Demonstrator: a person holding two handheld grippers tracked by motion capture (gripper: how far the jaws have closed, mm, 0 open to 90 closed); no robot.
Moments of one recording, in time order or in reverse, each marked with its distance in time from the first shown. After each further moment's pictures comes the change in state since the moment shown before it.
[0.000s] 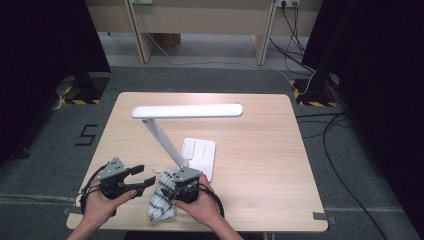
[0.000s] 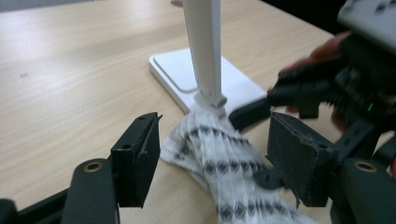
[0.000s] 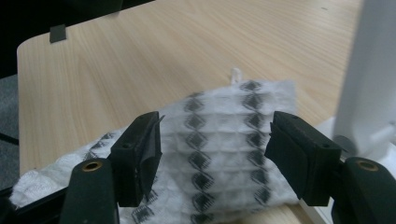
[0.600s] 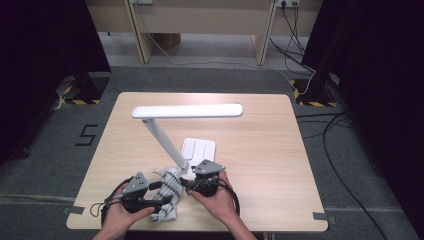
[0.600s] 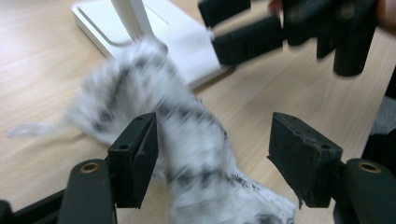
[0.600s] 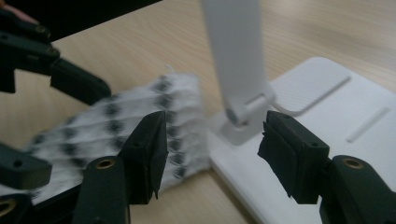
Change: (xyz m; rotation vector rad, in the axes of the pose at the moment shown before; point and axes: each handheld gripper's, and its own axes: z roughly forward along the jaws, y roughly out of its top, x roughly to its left) left arm -0.034 -0.037 0.030 0.101 -0.093 0.034; right arm -0.032 -0.009 -0.039 -0.064 -0.095 0.092
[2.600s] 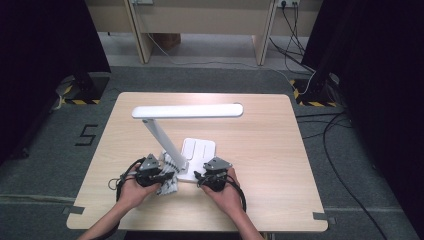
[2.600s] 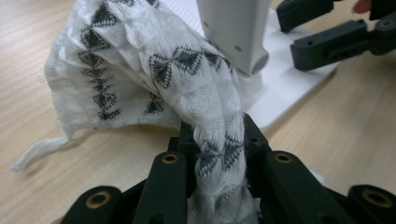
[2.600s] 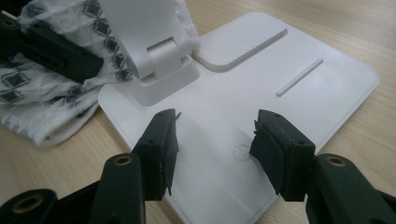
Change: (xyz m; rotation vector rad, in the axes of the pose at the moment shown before) left arm 0.050 0.012 0.063 0.102 0.061 0.069; right arm -0.045 -0.029 0.014 0.050 -0.146 0.012
